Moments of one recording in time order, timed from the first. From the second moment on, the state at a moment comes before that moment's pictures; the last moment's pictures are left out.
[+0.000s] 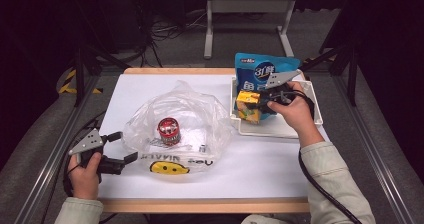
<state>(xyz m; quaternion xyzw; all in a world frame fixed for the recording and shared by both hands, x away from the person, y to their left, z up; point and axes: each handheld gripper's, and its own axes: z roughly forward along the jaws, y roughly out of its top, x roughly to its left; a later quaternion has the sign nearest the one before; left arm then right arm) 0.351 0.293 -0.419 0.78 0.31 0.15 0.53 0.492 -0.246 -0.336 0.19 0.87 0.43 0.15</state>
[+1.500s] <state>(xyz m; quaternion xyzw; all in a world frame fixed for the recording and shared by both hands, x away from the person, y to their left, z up) 0.350 0.294 -0.419 0.77 0.31 0.15 0.53 0.500 -0.247 -0.373 0.19 0.87 0.43 0.13</state>
